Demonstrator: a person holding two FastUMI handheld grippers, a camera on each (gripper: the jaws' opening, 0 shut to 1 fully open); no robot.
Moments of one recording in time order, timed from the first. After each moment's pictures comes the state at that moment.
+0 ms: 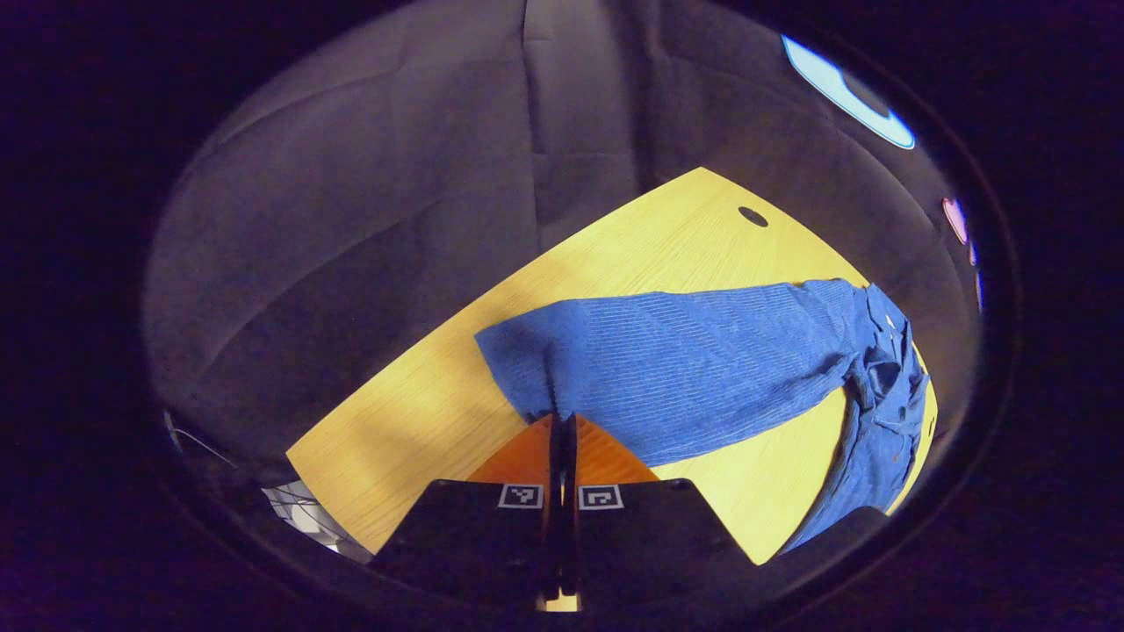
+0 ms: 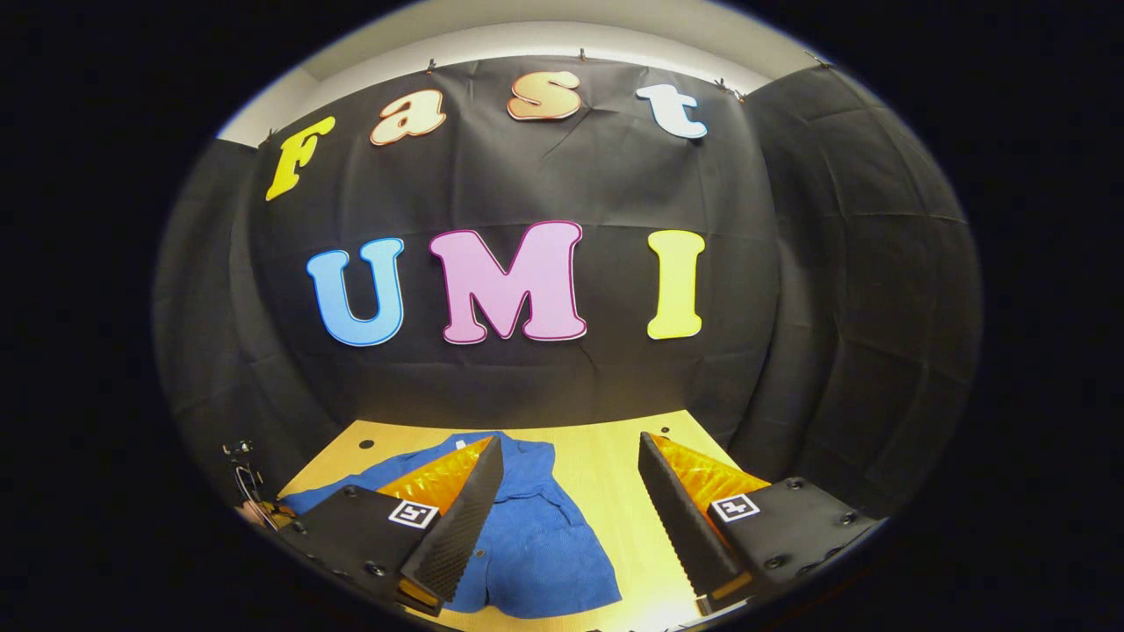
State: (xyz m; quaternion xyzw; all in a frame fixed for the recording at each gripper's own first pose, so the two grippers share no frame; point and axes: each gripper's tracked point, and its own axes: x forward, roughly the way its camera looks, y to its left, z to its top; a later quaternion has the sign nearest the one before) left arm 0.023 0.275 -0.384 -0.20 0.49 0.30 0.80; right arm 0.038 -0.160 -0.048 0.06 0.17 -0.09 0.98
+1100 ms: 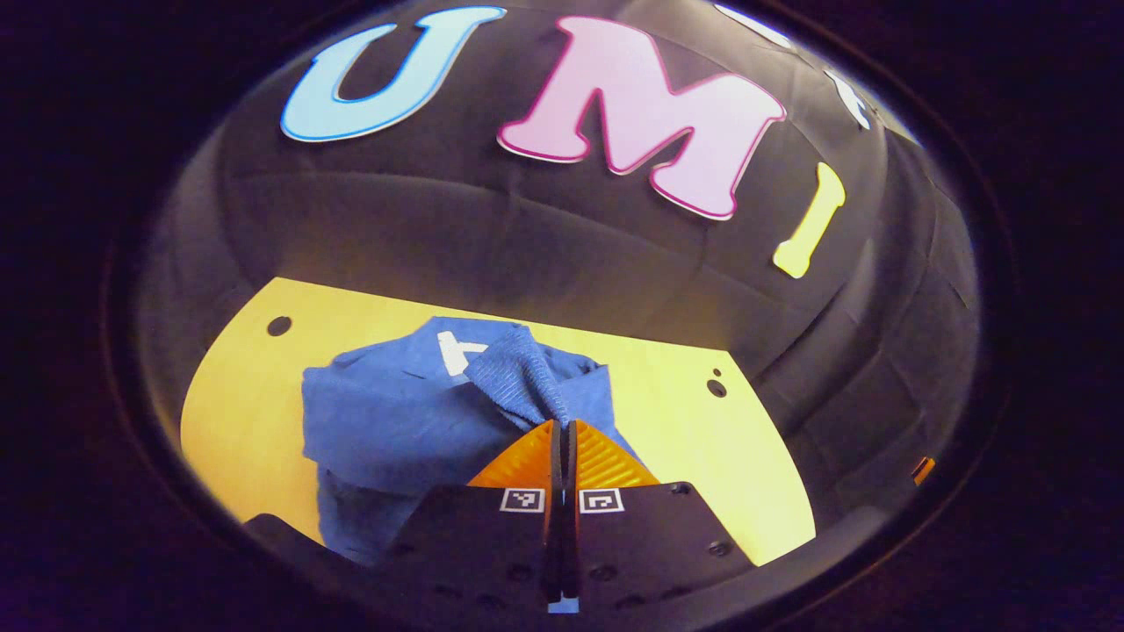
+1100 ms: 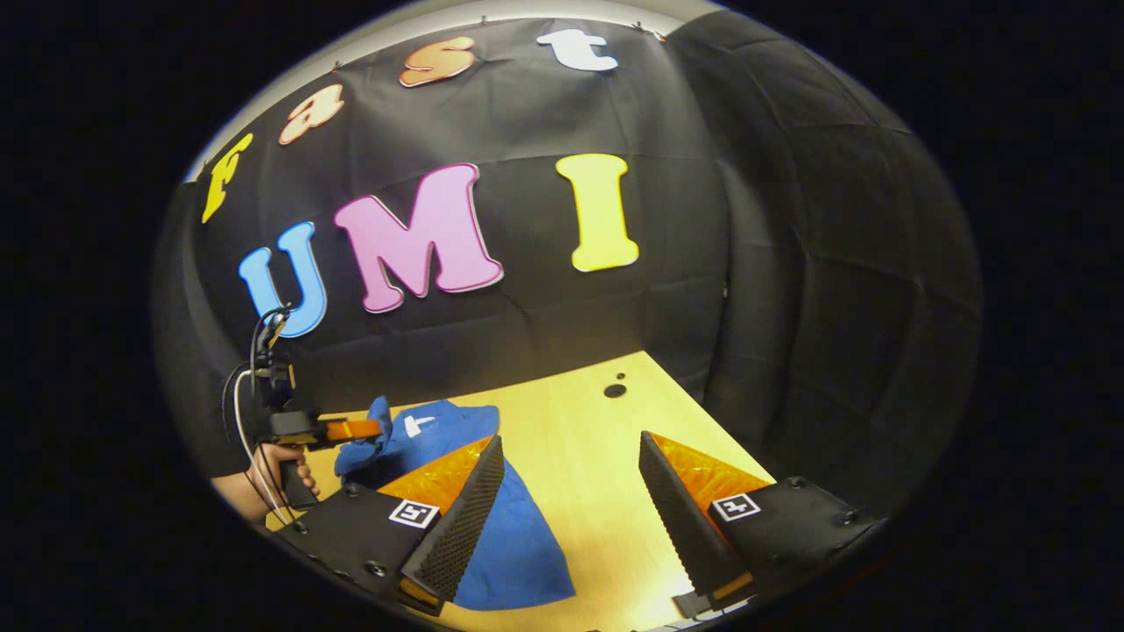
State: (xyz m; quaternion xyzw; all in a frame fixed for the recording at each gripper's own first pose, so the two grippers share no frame) left arm 0.303 -0.211 -0.242 -0.11 0.38 -0.11 0.91; right arm 0.012 -0.287 -0.156 0.14 0.26 -0.16 0.94
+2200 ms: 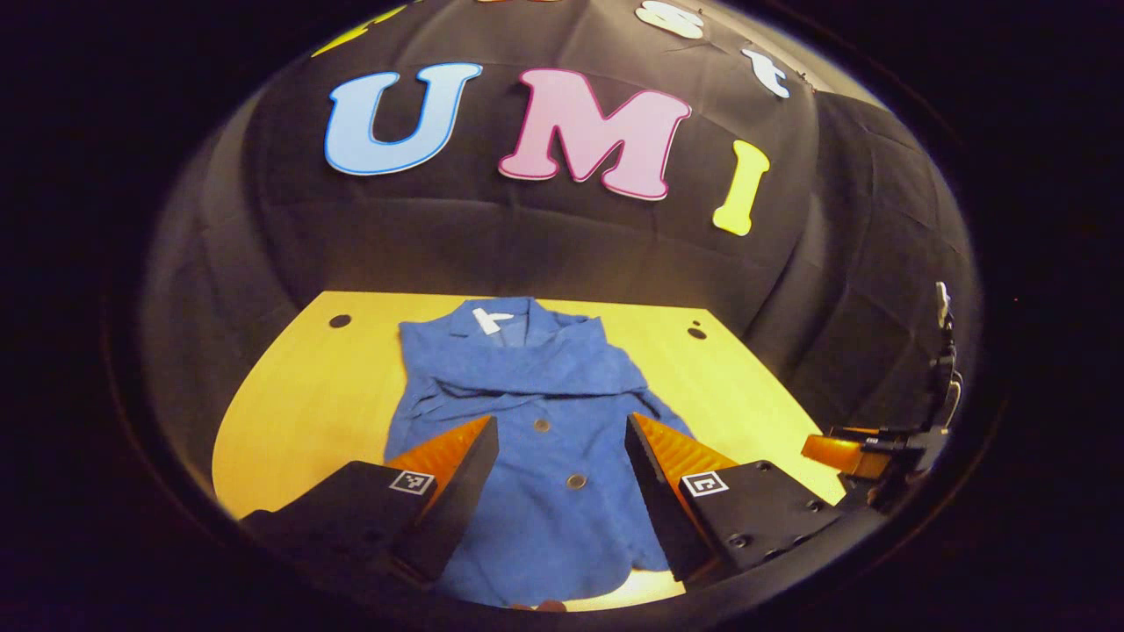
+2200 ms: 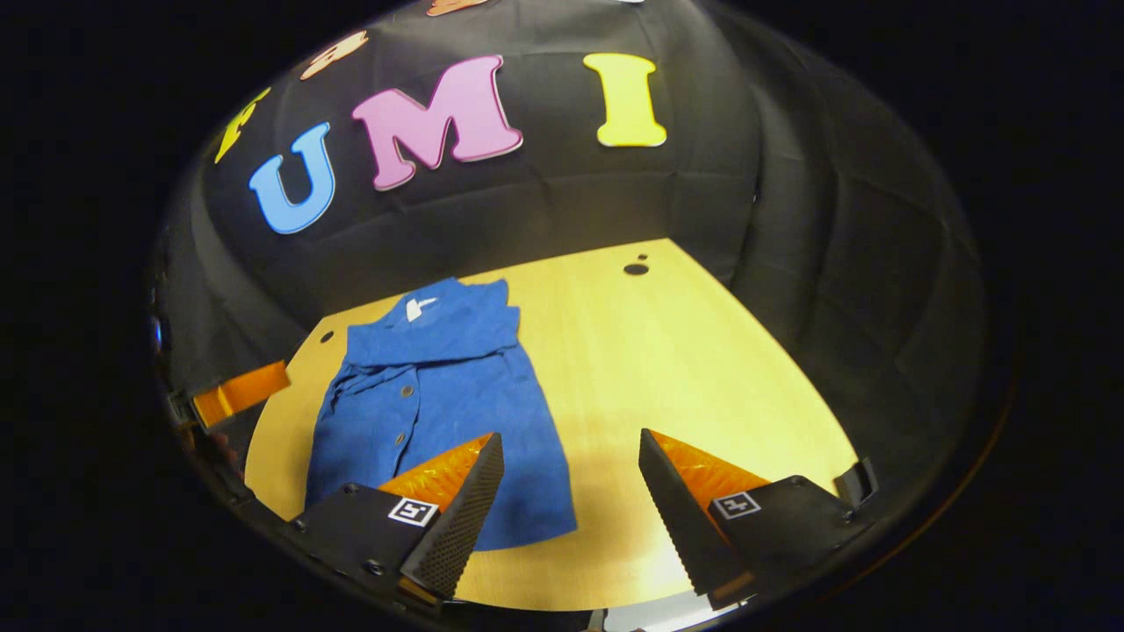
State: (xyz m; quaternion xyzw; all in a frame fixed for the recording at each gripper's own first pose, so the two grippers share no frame) left arm 0.066 -0.117 -0.224 -0.03 0.36 -0.08 0.93; right arm -0.029 -0.192 -0.312 0.13 0.41 -0.07 0.90
